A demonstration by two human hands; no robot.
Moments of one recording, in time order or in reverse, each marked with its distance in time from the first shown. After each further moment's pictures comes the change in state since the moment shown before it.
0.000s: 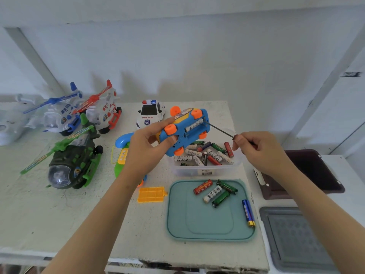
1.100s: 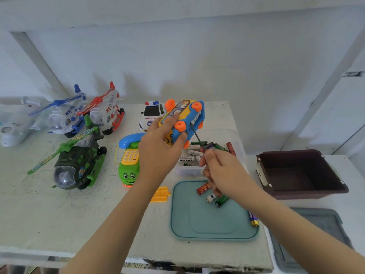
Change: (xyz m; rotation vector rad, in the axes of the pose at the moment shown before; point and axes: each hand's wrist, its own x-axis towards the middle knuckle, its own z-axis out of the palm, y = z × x) left_hand -0.002 0.000 0.023 0.391 0.206 0.092; right_hand -0.026 -0.061 0.066 0.305 -0.142 0.334
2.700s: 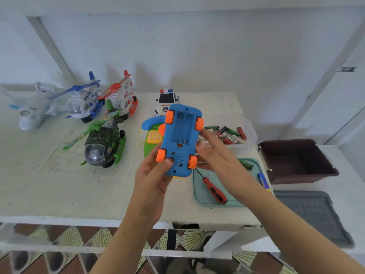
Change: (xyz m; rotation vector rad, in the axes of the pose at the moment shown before) left_hand -0.104 -0.023 -0.082 -1.072 -0.173 -0.497; right_hand -0.057 -0.031 0.055 0.243 -0.157 -0.185
